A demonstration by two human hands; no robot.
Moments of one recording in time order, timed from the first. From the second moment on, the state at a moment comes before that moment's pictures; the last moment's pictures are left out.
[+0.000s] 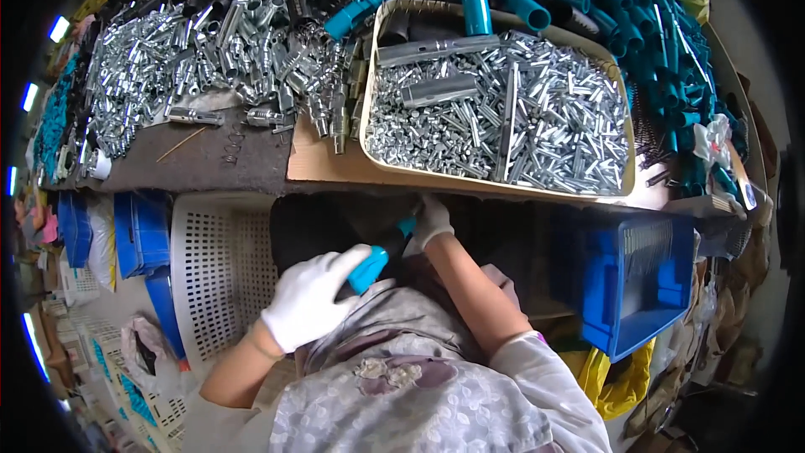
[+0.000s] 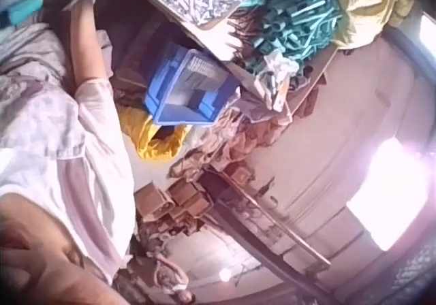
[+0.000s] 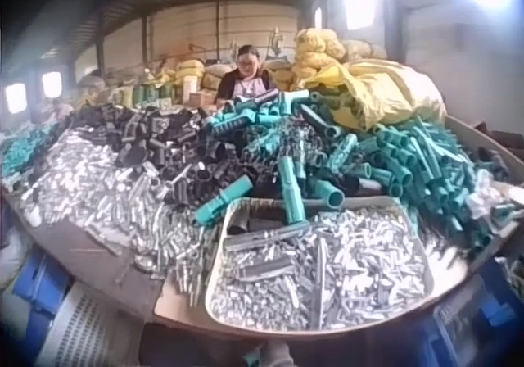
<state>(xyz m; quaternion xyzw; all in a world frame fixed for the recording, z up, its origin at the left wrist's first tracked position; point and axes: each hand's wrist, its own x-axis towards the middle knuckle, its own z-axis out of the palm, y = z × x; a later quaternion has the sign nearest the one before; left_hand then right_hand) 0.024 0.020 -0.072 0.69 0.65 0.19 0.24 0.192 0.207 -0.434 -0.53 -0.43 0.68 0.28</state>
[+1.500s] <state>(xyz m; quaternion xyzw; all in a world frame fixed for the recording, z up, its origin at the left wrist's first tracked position) 0.070 0.041 -0.205 0.52 0.77 0.17 0.33 0.169 0.183 -0.430 -0.41 -0.73 0.50 -0.23</state>
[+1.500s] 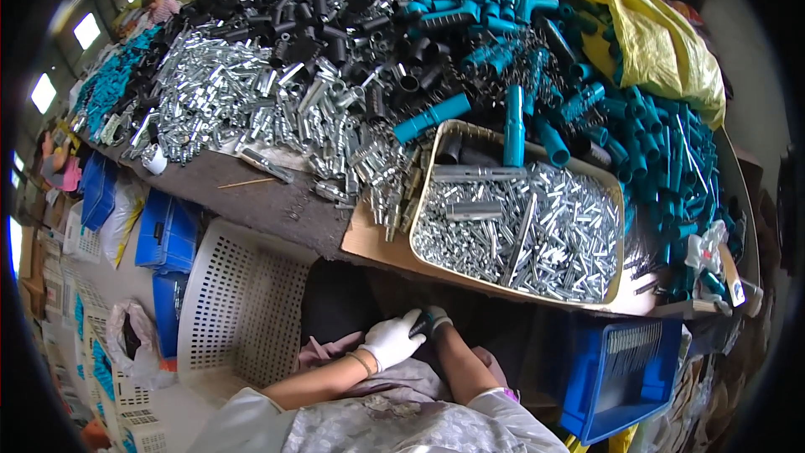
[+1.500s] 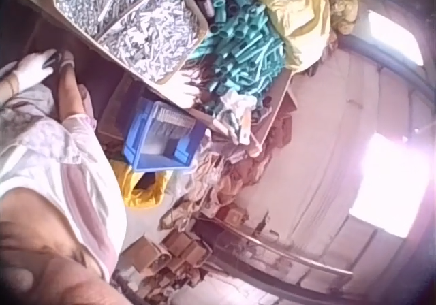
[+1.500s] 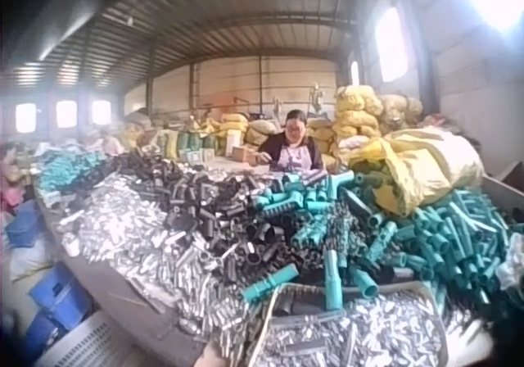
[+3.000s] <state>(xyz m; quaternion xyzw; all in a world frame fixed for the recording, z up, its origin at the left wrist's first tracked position) 0.087 0.049 -0.267 0.43 0.79 0.22 0.38 0.151 0.136 -0.379 -0.49 -0.78 0.28 0.27</state>
